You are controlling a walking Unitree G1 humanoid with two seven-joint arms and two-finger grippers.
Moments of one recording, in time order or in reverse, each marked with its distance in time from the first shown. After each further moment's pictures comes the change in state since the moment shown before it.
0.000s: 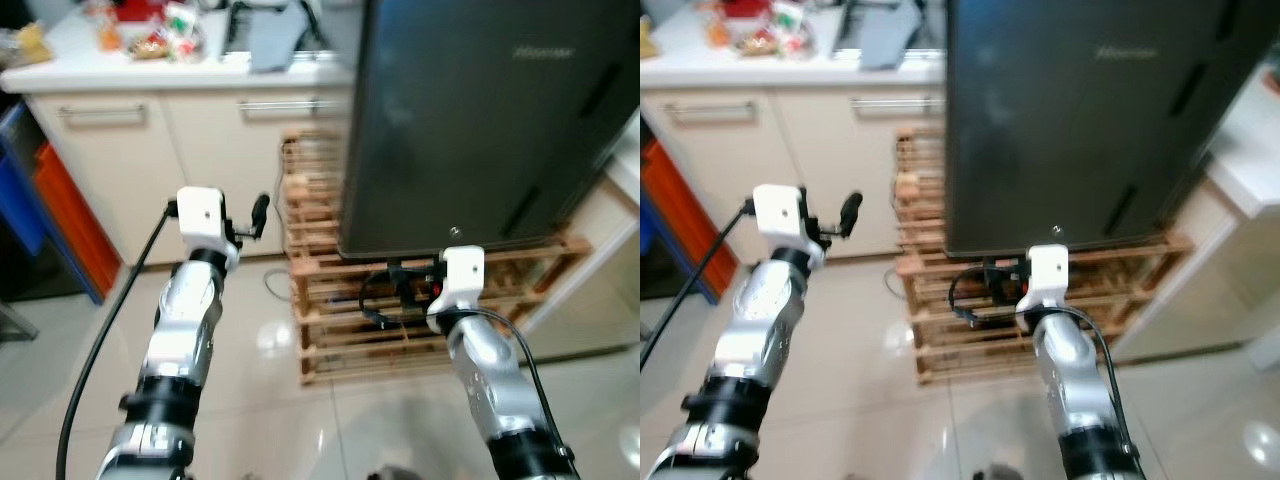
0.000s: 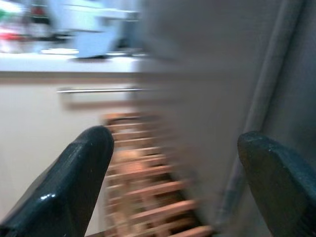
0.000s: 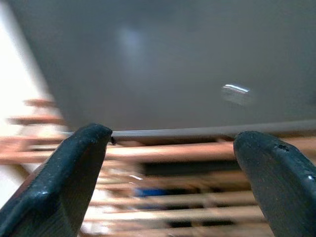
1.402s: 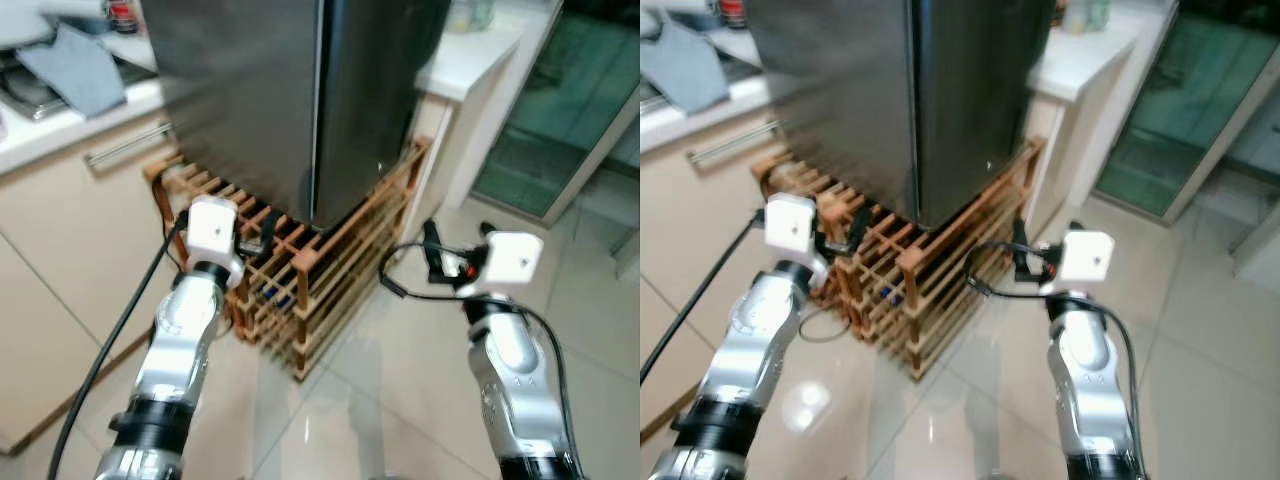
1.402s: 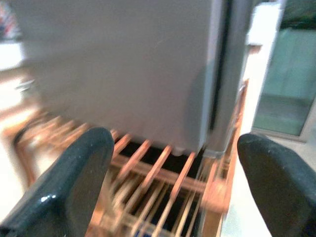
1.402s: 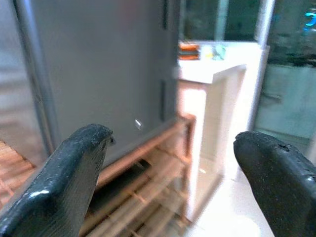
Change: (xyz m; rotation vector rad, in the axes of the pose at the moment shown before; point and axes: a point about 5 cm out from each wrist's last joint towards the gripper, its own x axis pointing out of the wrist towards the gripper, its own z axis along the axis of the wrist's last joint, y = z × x) left arm -0.061 0.036 -0.012 0.106 0.089 0.037; right arm -0.056 0.009 0.046 -0.042 -0.323 -0.112
